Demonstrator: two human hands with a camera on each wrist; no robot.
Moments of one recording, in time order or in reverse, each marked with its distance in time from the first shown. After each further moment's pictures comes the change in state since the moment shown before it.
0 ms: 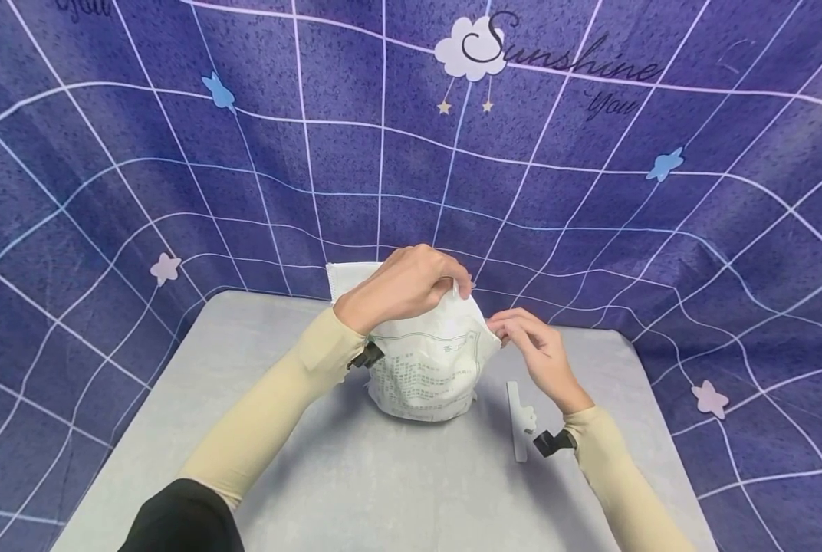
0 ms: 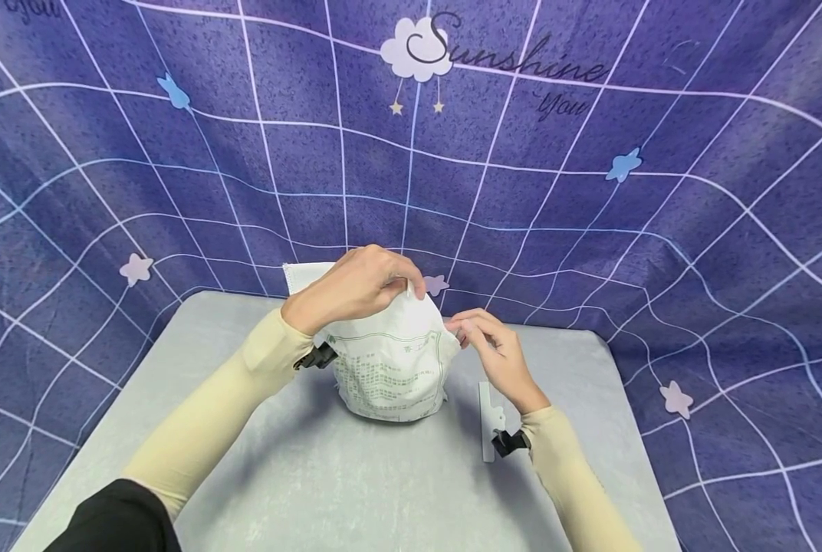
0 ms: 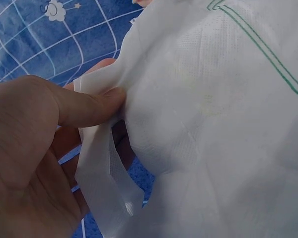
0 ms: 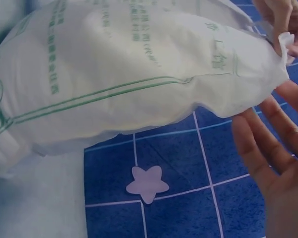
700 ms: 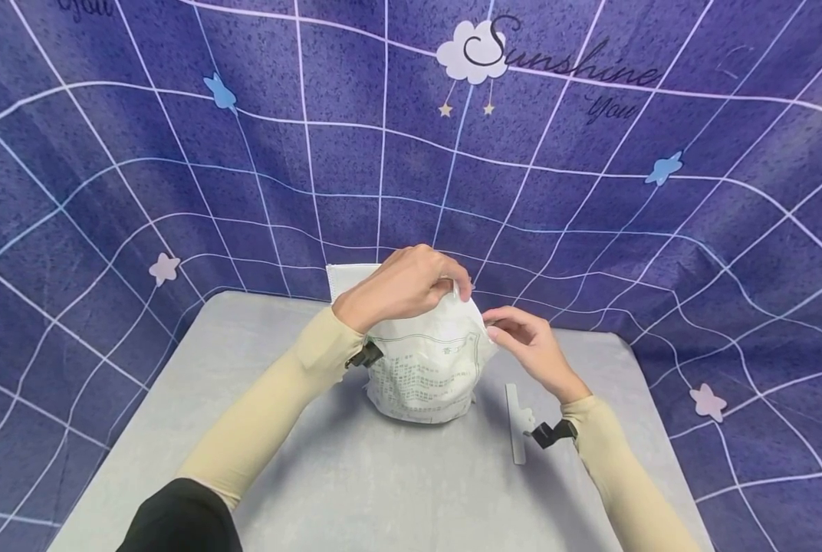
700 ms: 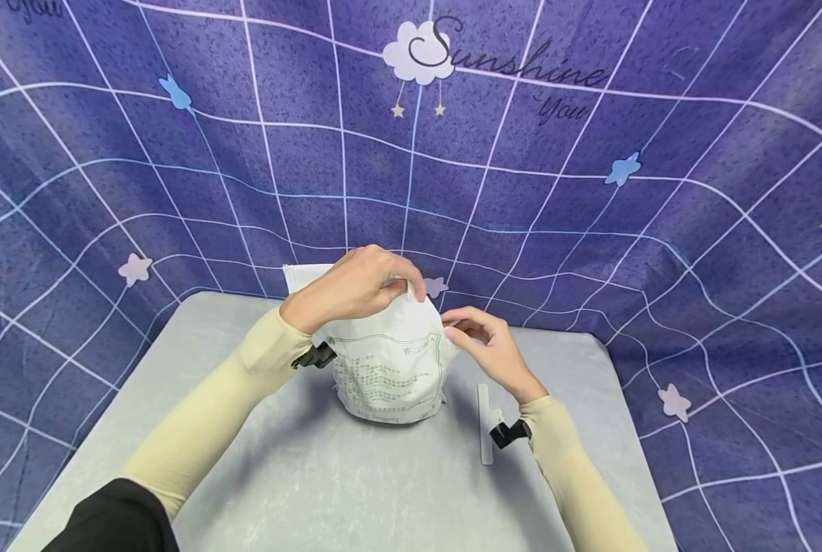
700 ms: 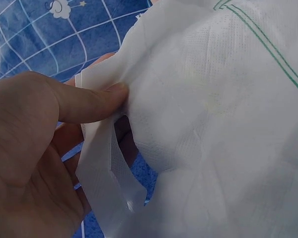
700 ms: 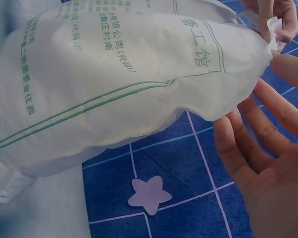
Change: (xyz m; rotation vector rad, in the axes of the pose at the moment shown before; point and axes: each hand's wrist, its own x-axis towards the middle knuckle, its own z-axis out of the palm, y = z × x) left_hand 0.001 -0.001 -0.003 -0.035 -0.029 -0.032; right_hand 0.014 0.001 -0.001 0.091 -0.092 0.189
